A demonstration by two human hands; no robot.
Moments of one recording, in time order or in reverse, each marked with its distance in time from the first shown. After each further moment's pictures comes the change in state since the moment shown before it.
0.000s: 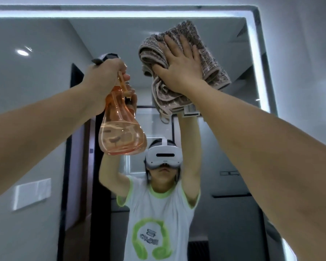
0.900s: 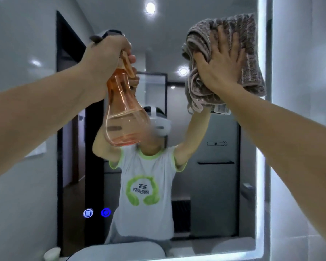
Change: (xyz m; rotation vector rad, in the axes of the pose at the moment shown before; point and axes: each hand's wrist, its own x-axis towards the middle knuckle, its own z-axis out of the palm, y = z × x) left_hand -0.072 -0.037 -0.012 -0.025 -0.037 -0.037; right_hand -0.110 0.039 0.013 0.063 -0.007 0.307
